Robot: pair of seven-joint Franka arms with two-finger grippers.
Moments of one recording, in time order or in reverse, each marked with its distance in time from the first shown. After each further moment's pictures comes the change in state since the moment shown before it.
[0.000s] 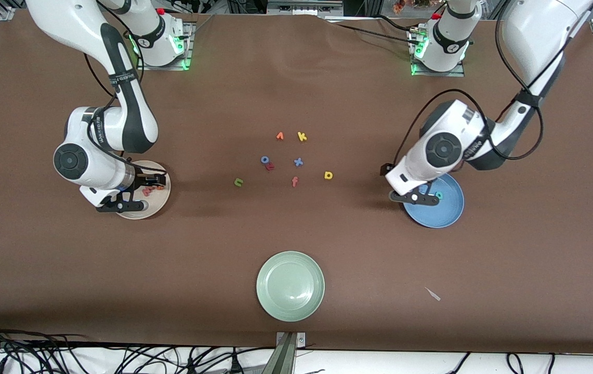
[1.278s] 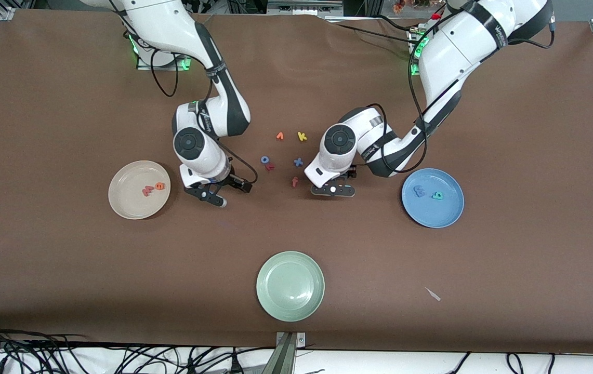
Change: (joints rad) left arm -0.419 0.295 0.130 0.221 0.110 0.146 -0.310; right arm 0.363 0.185 0.015 0.062 0.248 0.246 0.641
